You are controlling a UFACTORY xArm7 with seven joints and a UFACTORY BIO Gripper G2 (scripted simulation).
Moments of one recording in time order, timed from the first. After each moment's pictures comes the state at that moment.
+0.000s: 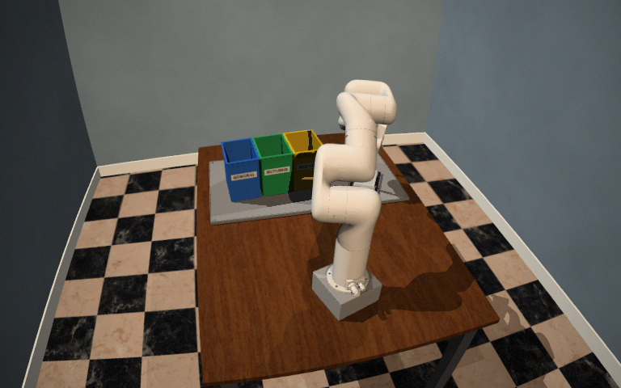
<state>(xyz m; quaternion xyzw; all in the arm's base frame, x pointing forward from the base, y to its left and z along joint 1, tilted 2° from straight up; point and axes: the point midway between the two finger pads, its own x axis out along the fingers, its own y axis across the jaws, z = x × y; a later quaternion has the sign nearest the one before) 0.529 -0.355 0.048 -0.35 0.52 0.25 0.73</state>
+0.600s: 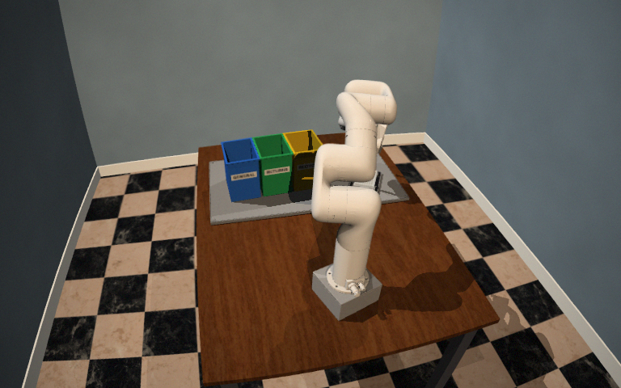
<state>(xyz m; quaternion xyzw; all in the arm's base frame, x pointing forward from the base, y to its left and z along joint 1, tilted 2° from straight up) 0.529 -0.355 0.048 -0.35 0.52 0.25 0.73</state>
